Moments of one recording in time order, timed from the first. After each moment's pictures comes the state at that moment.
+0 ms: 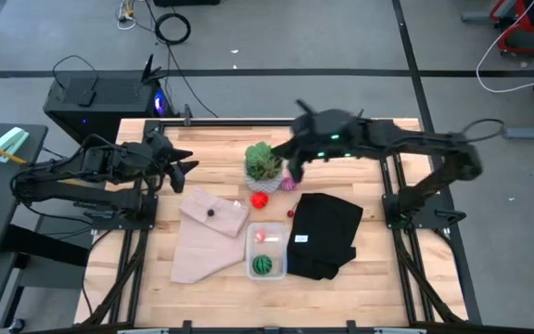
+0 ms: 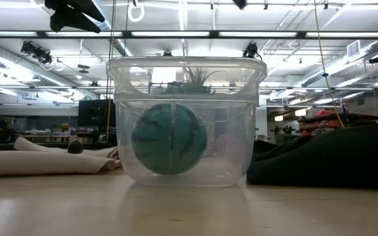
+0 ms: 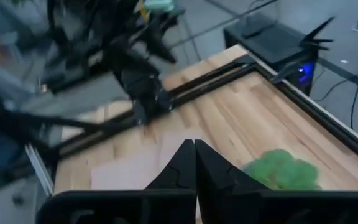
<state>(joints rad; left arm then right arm) 0.03 0.70 0.91 -0.70 -0.44 -0.46 -0.07 1.42 1.53 -0.52 0.08 0.38</state>
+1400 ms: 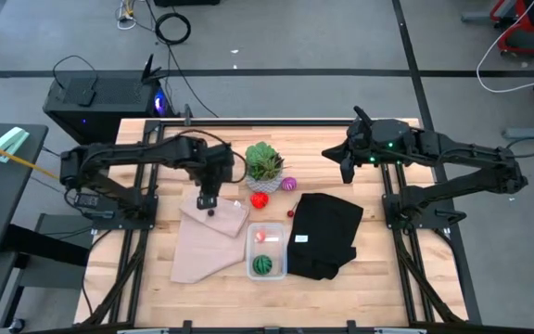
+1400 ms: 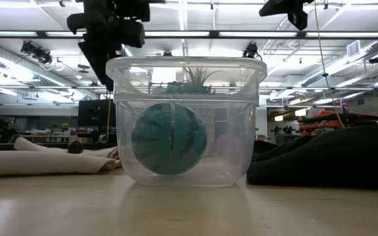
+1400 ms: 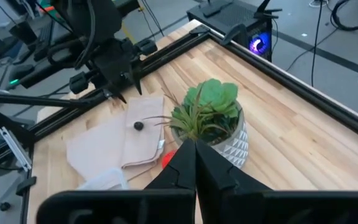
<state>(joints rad) 0.18 1.45 1.18 -1.06 0.08 0.12 -0.13 0.93 1.07 -0.61 0.12 0.44</state>
